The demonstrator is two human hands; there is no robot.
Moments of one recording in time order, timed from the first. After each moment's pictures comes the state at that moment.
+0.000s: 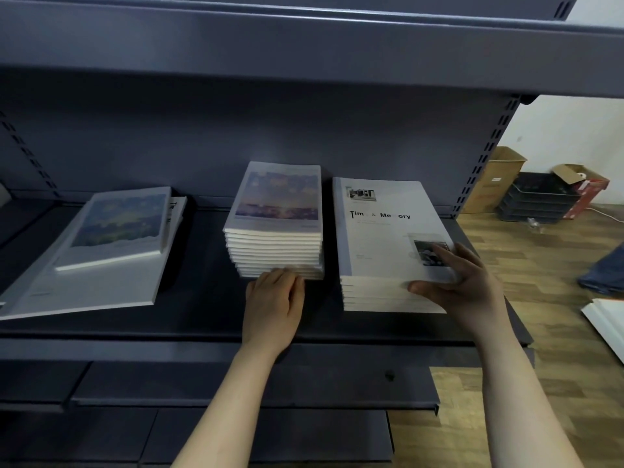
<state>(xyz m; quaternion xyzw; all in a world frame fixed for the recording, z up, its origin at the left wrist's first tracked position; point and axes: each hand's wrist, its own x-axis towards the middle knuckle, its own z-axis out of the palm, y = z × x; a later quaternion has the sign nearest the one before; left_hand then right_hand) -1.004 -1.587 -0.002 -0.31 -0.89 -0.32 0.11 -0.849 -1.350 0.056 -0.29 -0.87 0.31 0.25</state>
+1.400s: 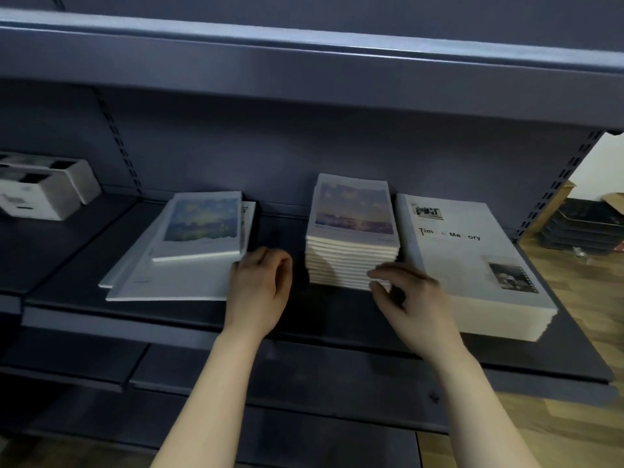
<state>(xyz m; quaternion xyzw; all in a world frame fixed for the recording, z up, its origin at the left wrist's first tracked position) -1.059 -1.699 0.046 -0.29 -0.88 -0.30 0.21 -0.930 -1.491 0.061 -0.04 -0.91 0.27 0.30</state>
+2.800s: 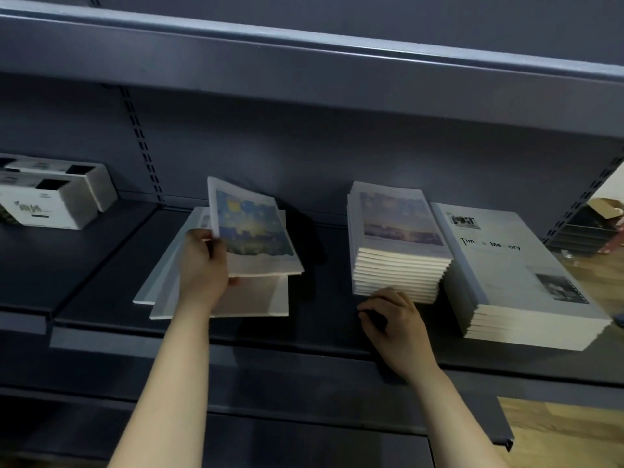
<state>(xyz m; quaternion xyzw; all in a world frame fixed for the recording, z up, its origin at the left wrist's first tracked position) -1.156 -1.801 0.065 -0.04 -0.78 -0.62 0.06 -0.987 -1.560 0.002 -0.06 -0.93 0.21 0.29</state>
